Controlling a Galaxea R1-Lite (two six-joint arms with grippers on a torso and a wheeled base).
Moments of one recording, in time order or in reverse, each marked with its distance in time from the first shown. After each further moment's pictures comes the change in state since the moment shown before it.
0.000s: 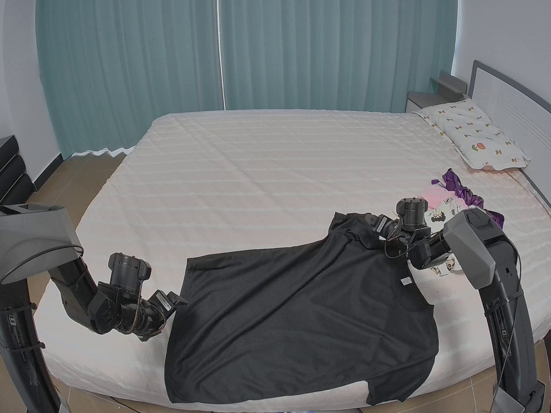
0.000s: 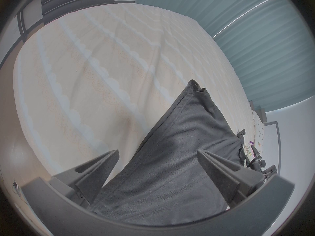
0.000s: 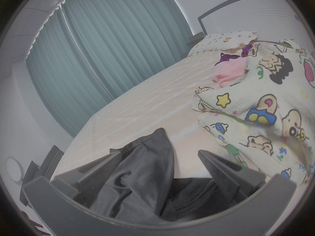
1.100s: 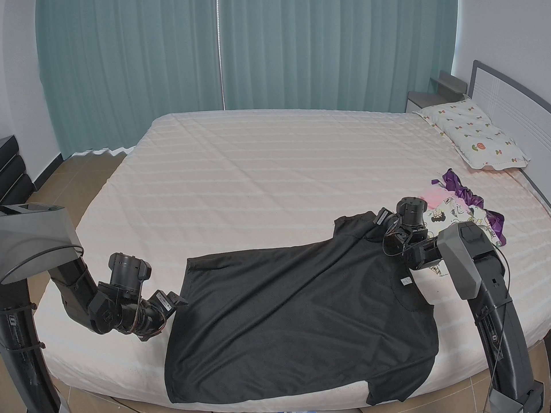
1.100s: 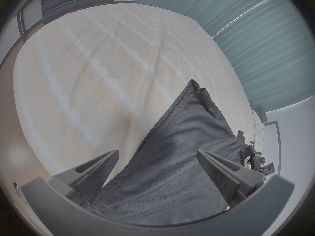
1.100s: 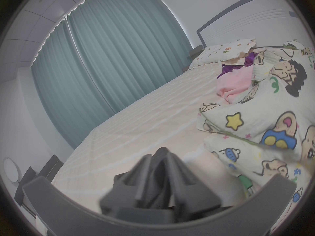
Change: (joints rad) left arm -0.001 0.000 -0.001 0.000 0.000 -0.001; right arm -0.020 0.130 -0.228 -0.064 -0.043 -0.001
